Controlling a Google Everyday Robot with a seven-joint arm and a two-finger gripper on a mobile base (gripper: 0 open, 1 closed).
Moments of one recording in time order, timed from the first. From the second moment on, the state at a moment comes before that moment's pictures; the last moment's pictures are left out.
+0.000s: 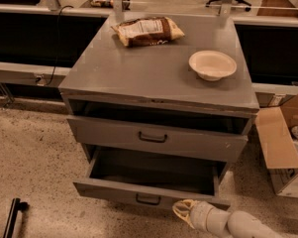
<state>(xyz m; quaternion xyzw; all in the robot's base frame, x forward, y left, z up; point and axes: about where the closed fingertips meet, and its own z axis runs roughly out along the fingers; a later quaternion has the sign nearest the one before) 0.446 -0.126 0.394 -0.50 0.73 0.13 0.45</state>
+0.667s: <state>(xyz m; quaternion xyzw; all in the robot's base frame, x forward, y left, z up) 0.504 -0.111 0.375 -0.50 0.70 0.13 0.49</state>
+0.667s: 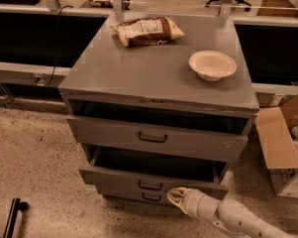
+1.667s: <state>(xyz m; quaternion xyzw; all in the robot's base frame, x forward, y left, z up) 0.563 -0.095 0.357 -0.49 0.69 0.12 0.51</state>
